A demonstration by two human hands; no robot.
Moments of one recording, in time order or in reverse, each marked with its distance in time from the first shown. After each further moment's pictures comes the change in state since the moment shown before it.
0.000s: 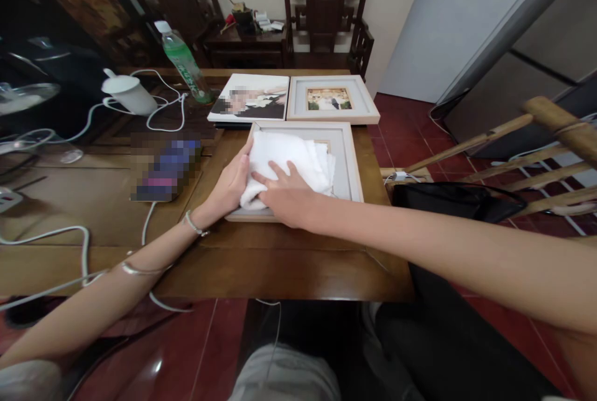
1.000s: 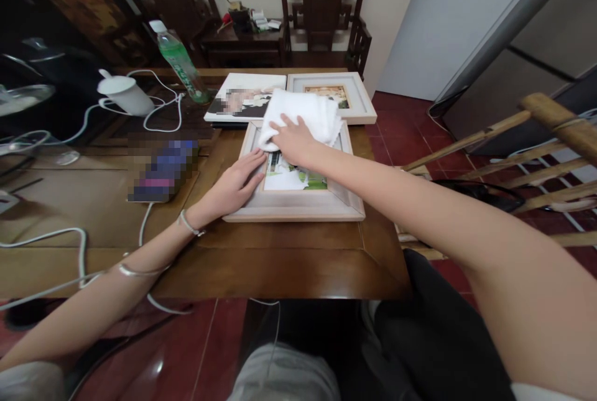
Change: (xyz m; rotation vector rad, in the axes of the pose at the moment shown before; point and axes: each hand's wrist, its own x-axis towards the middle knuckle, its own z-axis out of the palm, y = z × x) left_hand 0.004 -0.003 -0.003 0.252 -0.242 0.142; right_hand 0.061 0.089 -0.001 -0.139 0.169 0.180
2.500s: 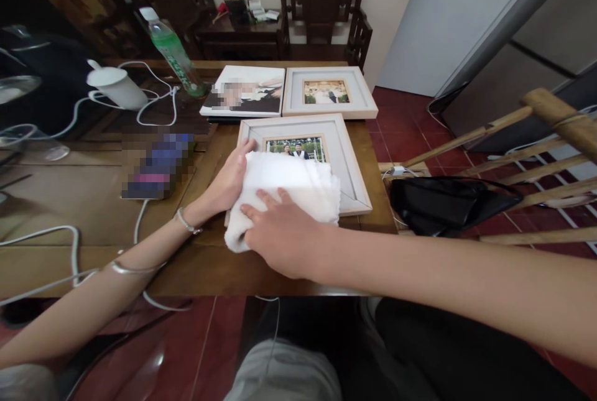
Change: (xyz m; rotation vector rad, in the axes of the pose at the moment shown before) left_hand -0.002 0.001 0.004 -0.202 0.130 -0.166; right_hand -0.114 -0.101 -0.037 0.245 -0.151 -0.360
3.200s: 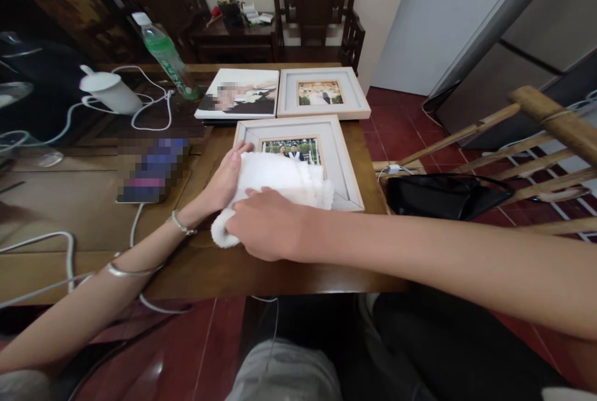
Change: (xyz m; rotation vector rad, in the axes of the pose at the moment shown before) left_hand 0.002 0.004 -0.001 -0.035 0.002 -0.044; right_hand 0.017 0.000 -0.020 0.039 -0.028 -0.027
